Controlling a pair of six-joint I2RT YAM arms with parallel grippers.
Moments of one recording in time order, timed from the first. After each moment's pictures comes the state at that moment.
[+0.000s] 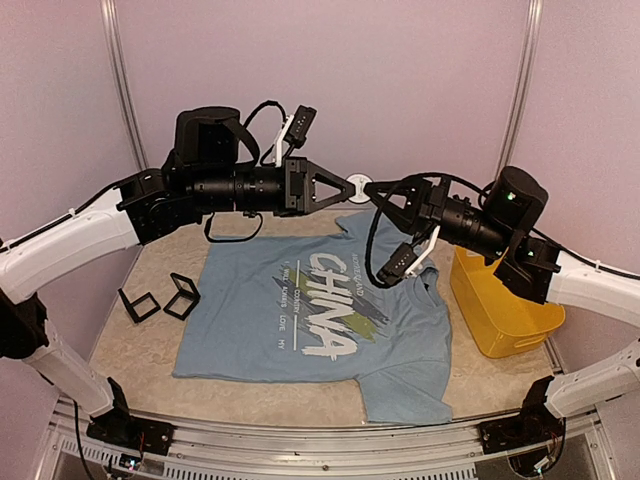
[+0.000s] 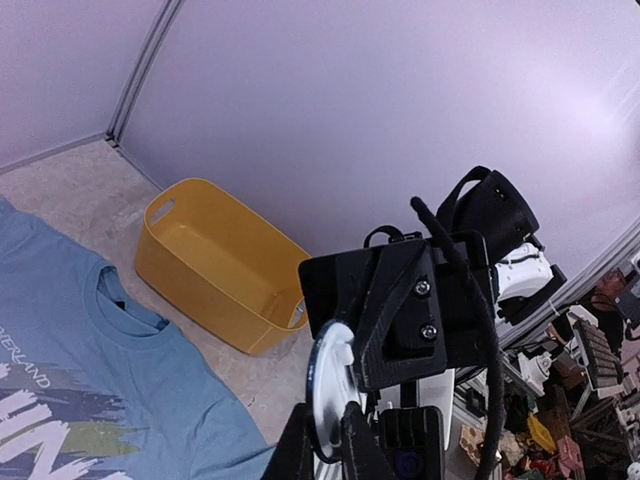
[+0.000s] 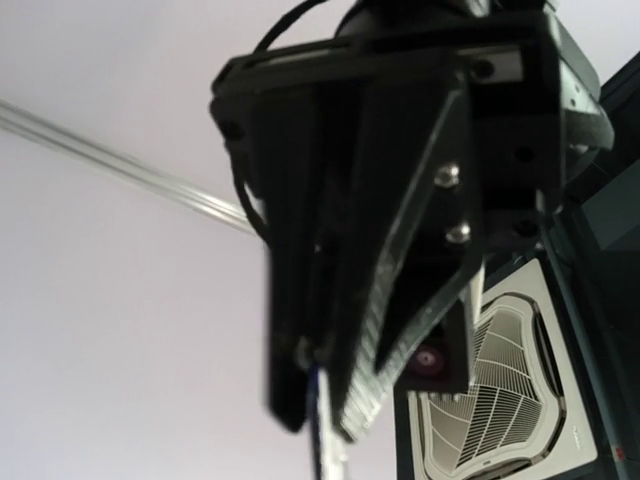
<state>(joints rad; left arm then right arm) -0.96 1.51 1.56 -0.20 0.37 -0.56 0.84 1.17 0.96 0.46 -0.42 -2.03</state>
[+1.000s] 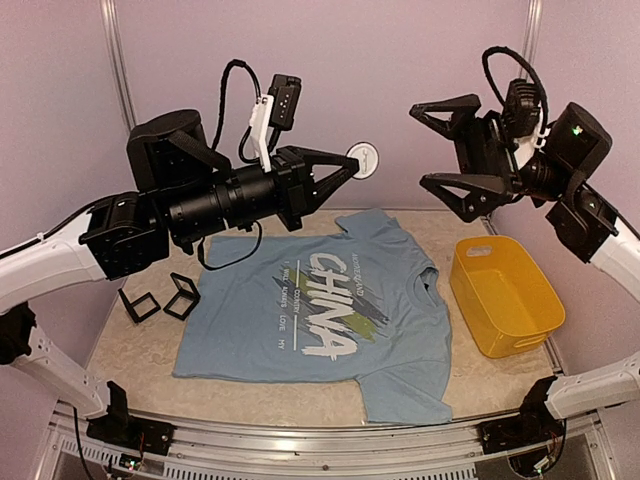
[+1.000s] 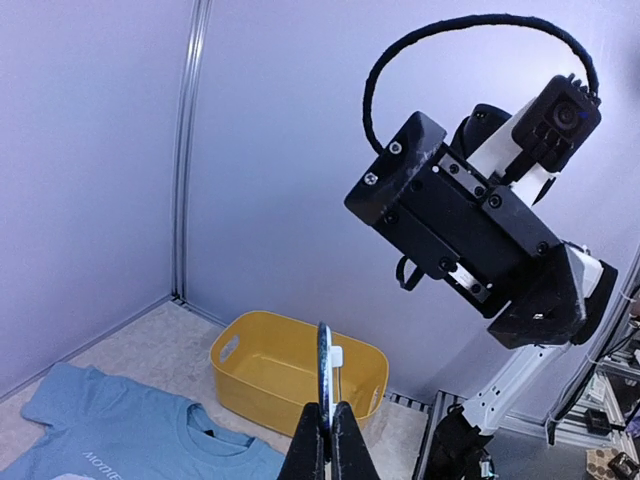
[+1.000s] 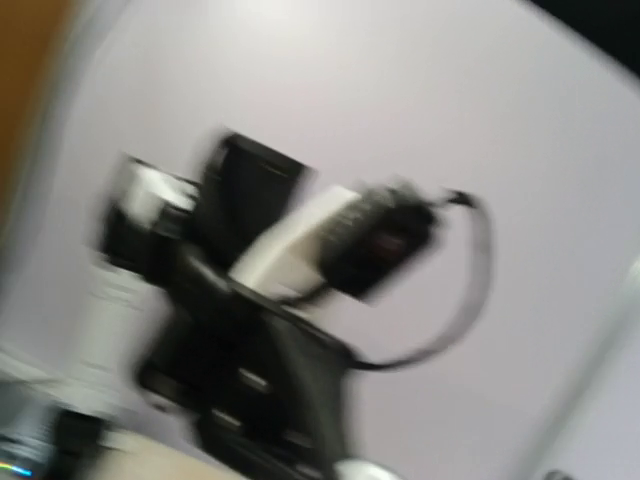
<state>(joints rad) -1.20 1.39 1.49 0.00 -0.04 -0.18 0.70 1.11 1.30 0.20 -0.90 -0.24</state>
